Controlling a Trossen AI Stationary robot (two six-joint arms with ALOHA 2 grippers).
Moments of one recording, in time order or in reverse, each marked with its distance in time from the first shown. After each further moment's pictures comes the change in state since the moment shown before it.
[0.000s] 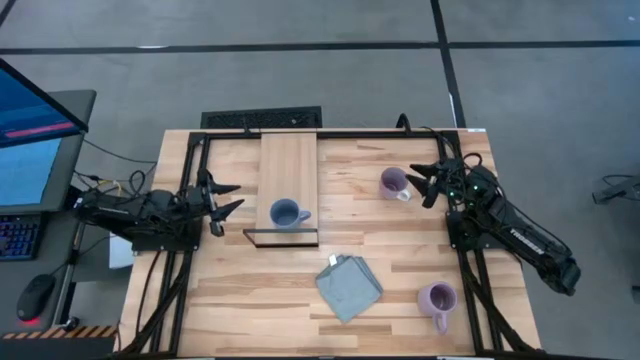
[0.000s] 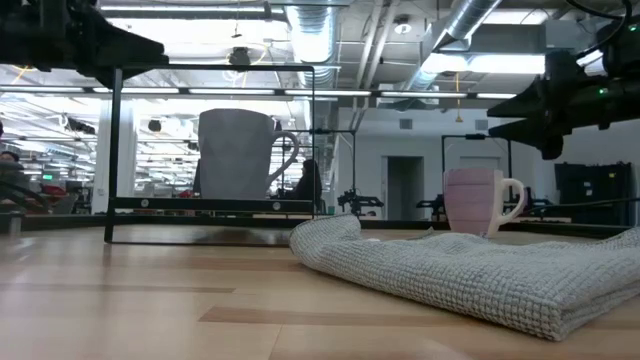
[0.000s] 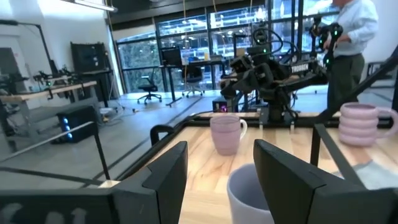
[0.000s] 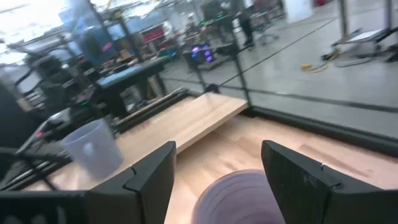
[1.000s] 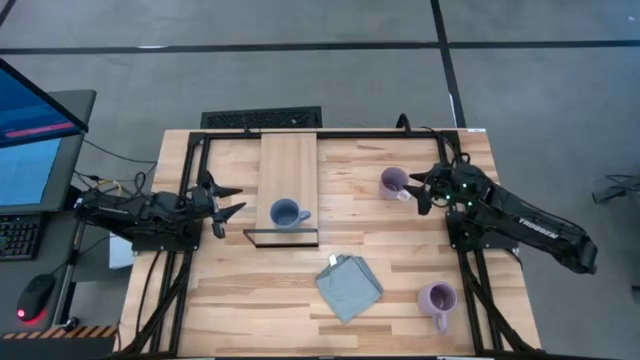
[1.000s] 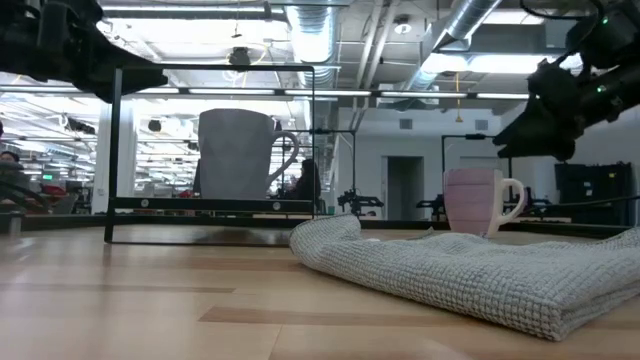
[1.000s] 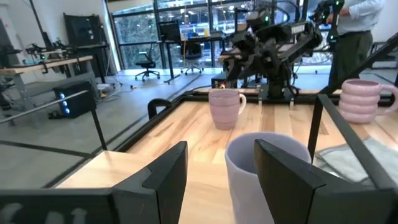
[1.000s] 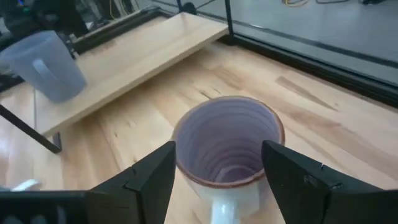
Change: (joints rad) left arm 0.000 0.000 0.000 -0.124 -0.009 -0.084; right arm 0.214 0.196 0.160 -0.316 0.239 -0.121
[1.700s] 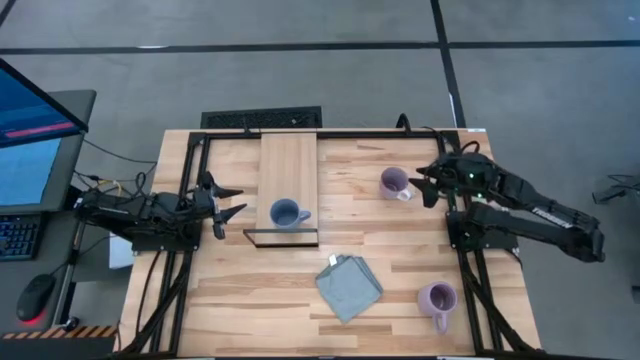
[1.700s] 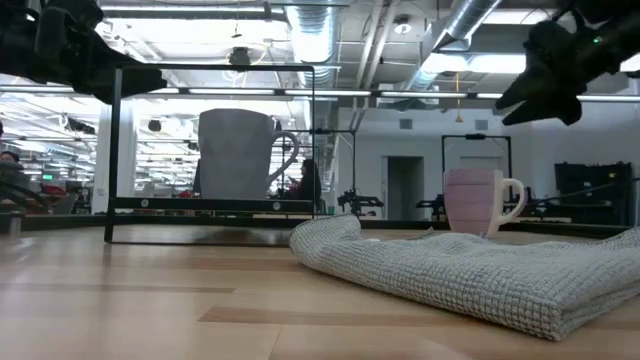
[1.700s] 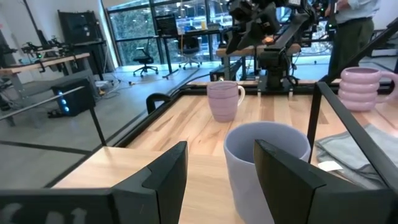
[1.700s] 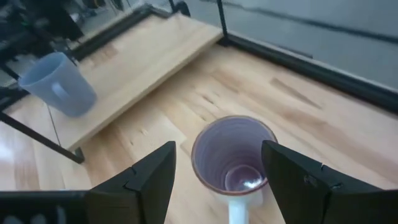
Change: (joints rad) left arm 0.000 0.000 0.000 -0.029 0.009 0.014; right arm 0.070 0.150 0.297 -0.245 0.086 0.104
